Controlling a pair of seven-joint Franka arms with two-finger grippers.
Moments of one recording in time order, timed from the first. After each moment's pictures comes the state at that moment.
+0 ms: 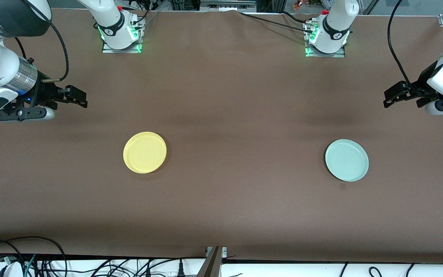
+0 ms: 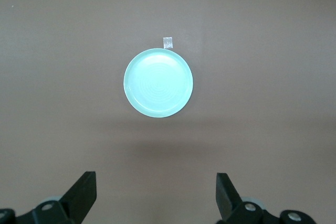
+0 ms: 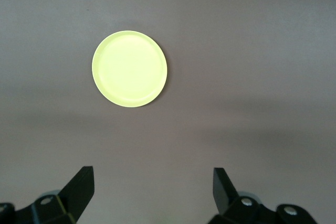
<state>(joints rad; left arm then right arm) -0.01 0.01 -0.01 -1.66 0.00 1.65 -0.07 0.10 0.07 0.03 -1.67 0.06 1.67 0.07</state>
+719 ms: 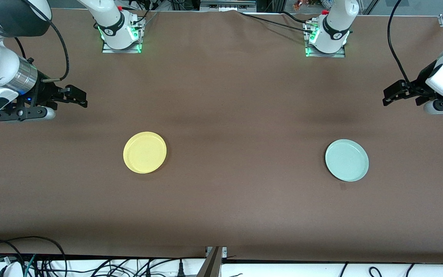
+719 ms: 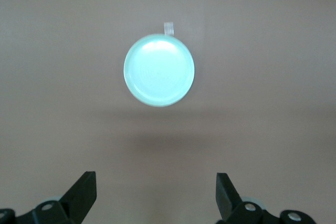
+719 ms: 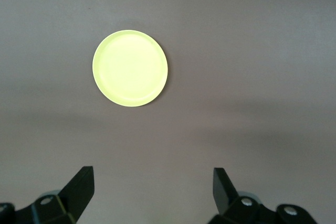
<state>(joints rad) -0.01 0.01 -0.01 -1.66 0.00 1.58 -0.07 0.10 0.07 0.03 -1.67 0.06 1.67 0.05</state>
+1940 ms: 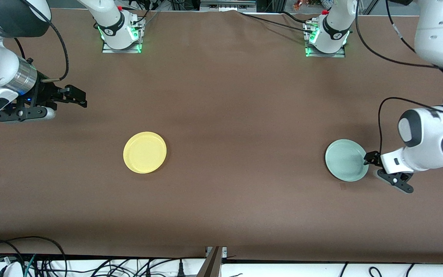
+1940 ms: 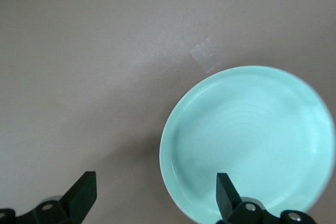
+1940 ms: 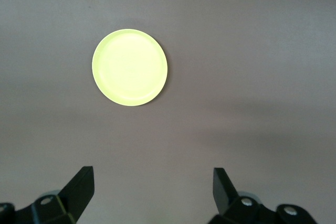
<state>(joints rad) 0.13 0.66 0.00 -1.65 0.00 2.27 0.71 0.10 0.08 0.03 -1.67 0.06 1.67 0.03</state>
